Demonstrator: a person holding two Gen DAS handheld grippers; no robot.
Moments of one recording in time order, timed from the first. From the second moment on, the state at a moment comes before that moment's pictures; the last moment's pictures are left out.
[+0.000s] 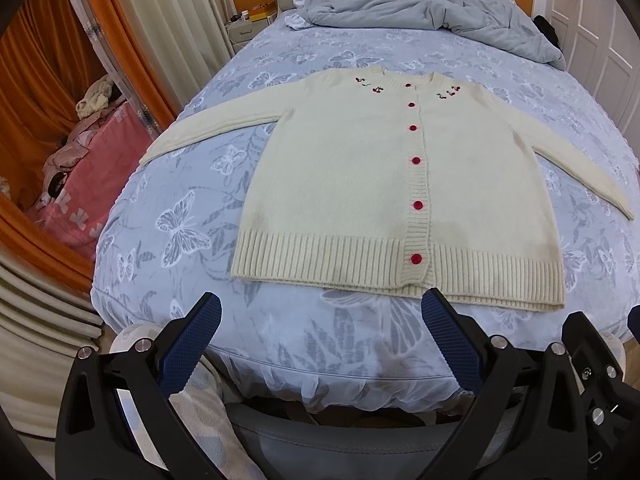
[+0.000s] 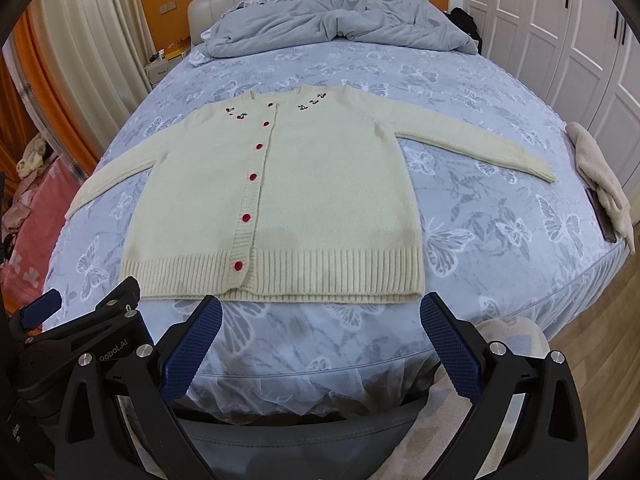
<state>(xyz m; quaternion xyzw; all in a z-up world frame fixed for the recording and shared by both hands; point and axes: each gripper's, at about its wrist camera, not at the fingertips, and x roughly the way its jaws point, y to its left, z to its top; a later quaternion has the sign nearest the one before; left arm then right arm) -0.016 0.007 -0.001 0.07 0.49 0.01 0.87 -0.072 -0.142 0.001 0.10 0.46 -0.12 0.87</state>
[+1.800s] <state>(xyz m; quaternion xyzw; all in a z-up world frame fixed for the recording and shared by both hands) 0.128 0.051 -0.087 -0.08 0.51 0.02 0.86 0.273 -0.297 0.013 0.20 0.32 0.10 0.92</state>
